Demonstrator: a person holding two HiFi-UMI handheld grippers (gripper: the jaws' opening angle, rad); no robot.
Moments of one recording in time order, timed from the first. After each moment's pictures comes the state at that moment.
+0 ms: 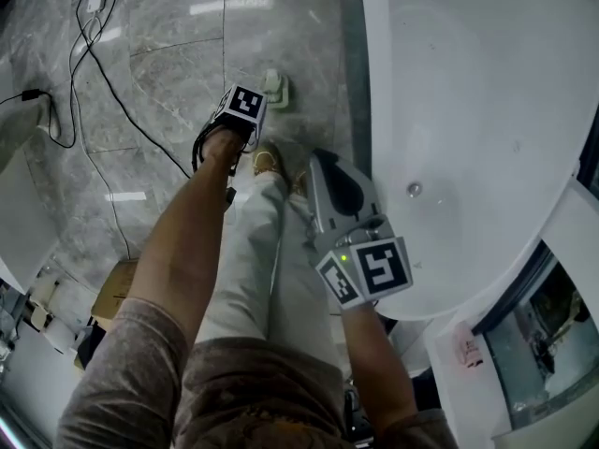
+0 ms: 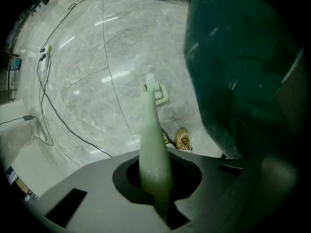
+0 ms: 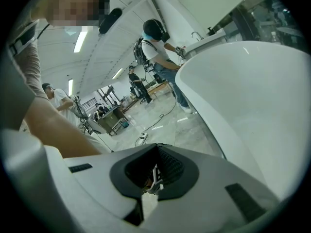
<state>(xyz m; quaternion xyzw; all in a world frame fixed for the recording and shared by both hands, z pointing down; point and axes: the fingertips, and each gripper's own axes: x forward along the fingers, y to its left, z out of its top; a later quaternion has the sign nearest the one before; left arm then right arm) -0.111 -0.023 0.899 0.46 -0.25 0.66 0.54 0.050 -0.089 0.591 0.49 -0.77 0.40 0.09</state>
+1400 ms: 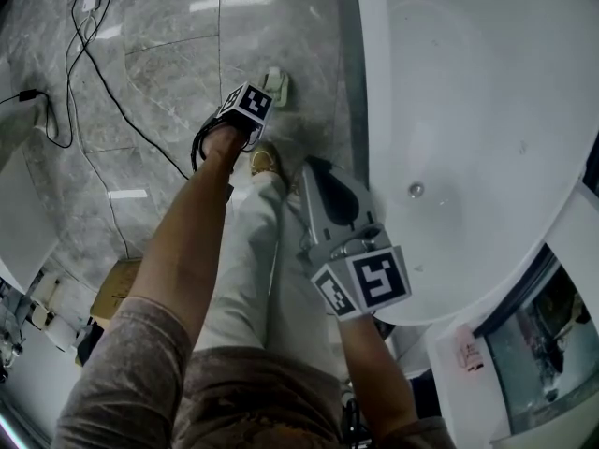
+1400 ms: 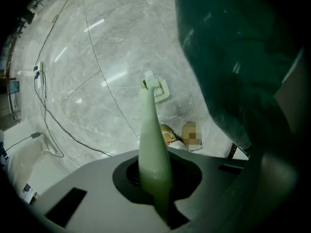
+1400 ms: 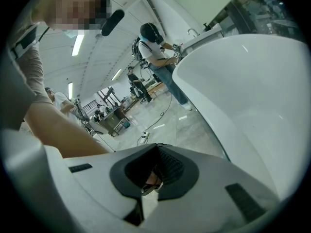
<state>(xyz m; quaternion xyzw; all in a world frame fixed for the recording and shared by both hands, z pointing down) -0.106 -0.018 0.923 0.46 -0.21 0.72 0.49 0.053 -0.080 0.605 0.48 -0.77 0.42 0.09</state>
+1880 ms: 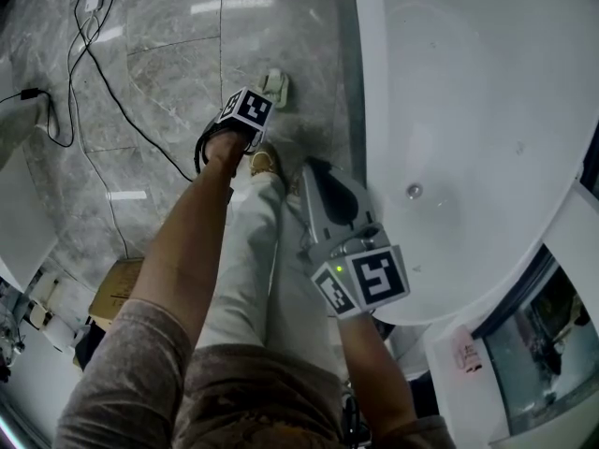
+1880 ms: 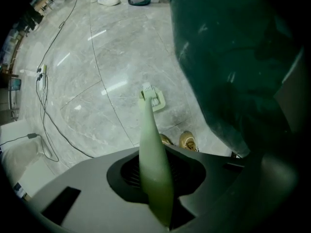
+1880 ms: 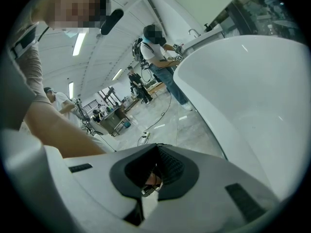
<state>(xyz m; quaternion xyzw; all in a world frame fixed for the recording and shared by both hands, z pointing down) -0.090 -0.030 0.915 0.50 -0.24 0.68 0.48 0.055 -0.078 0.598 0.48 -0.77 0.42 0.09</state>
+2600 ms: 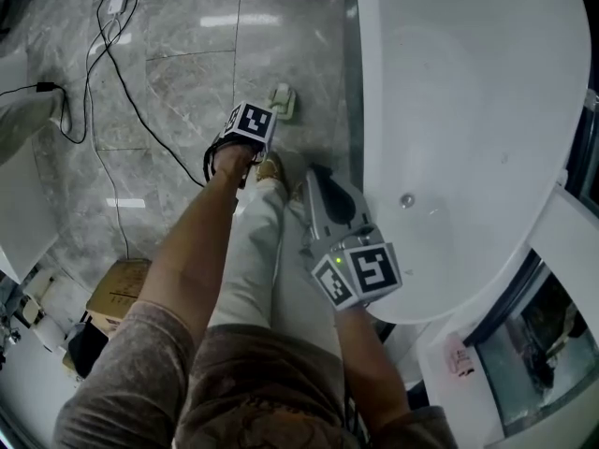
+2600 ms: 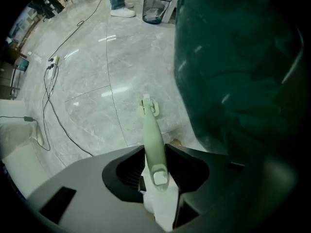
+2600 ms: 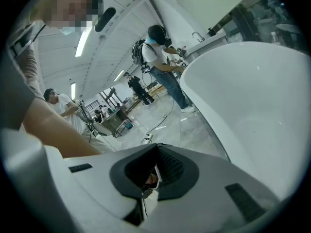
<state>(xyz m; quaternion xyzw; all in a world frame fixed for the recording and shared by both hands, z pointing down) -0.085 -0.036 0.846 0.53 -0.29 0.60 0.52 0.043 -0.073 0.553 0.47 -0.77 0.42 0.08</state>
